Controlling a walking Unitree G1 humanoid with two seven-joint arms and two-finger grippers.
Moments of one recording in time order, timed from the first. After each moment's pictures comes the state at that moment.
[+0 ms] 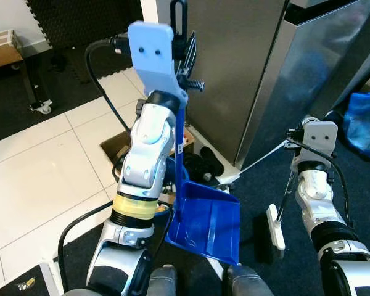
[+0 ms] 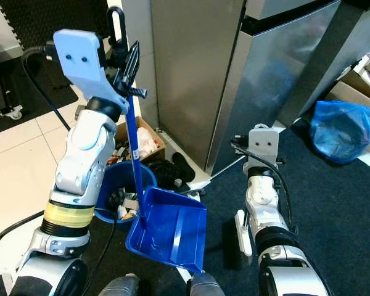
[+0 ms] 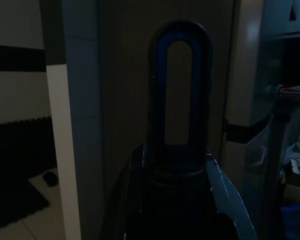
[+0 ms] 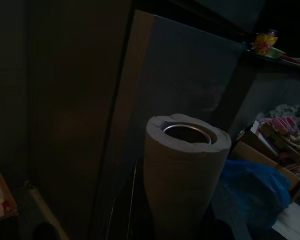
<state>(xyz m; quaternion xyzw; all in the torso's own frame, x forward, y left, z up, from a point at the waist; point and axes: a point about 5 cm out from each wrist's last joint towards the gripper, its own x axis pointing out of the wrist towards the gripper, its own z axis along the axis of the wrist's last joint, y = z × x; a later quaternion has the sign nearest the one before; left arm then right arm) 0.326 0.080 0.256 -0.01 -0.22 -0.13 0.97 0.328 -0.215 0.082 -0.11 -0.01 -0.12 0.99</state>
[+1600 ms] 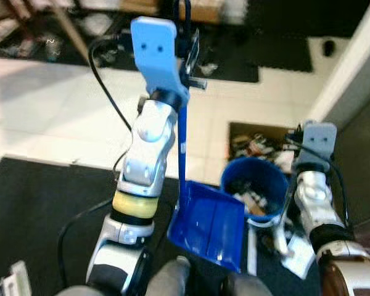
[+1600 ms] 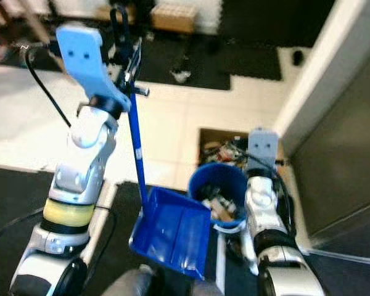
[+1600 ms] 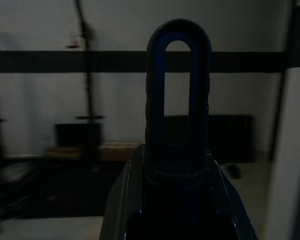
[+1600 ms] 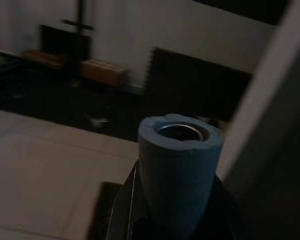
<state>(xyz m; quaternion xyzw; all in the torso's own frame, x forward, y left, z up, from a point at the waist) 0.327 0.079 0.265 -0.01 -0.23 -0.13 0.96 0.328 -0.216 0.081 -0.11 0.00 -0.12 0.99</state>
